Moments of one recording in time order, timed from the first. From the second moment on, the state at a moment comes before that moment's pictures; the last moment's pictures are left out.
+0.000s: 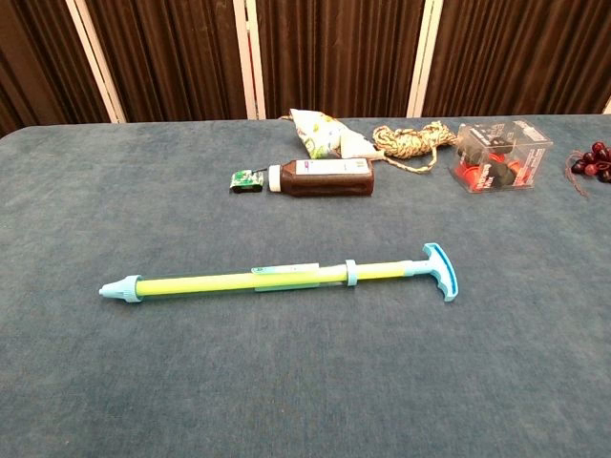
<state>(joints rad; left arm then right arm) -0.03 -1.10 0.05 -1.58 1.67 1.57 0.07 0.01 -1.12 0.06 -1.72 -1.44 1.50 -0.04</state>
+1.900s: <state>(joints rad) -0.06 -1.12 0.05 -1.59 1.68 1.52 0.09 0.18 -1.25 0.11 -1.87 -1.36 1.32 -0.42</state>
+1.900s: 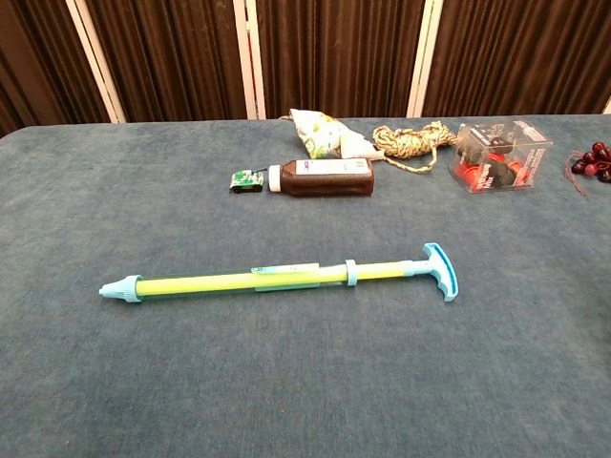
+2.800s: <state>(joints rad) -0.08 -1.11 0.05 -1.60 1.65 1.47 0.06 0.44 -1.81 0.22 -1.62 -1.06 1.30 -0.81</state>
